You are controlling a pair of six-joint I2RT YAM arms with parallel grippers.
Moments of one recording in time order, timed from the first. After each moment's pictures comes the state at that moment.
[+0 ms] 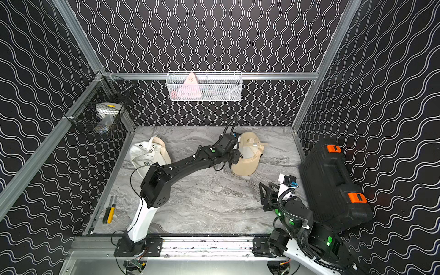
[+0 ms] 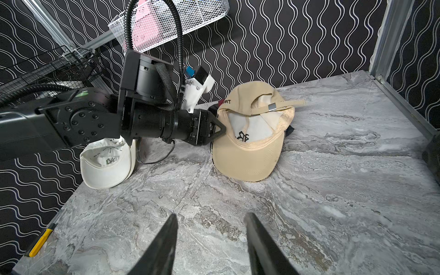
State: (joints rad) left arm -0.77 2.23 1.94 -0.45 -0.07 -0.34; right arm 0.93 0.23 0.71 -0.76 0.60 0.52
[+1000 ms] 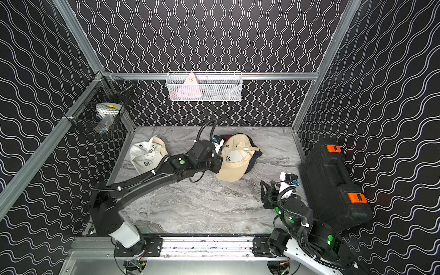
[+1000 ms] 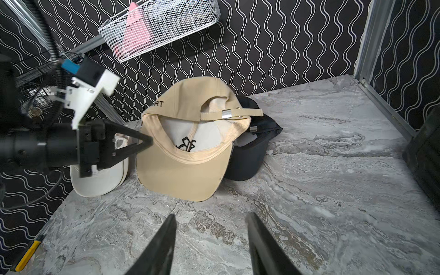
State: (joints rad) left arm -0.82 1.60 1.41 -0.46 -0.13 -0.32; right arm 0.93 0.29 0.75 -0.78 0.64 0.53
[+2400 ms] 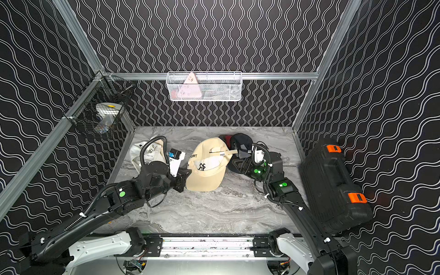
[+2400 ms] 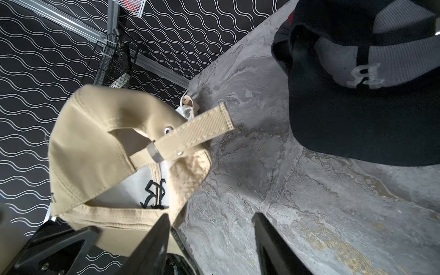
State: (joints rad) left arm -0.84 0.97 1.03 -0.55 -0.20 -0.37; right arm 0.29 1.00 0.73 -0.14 -0.52 0.80
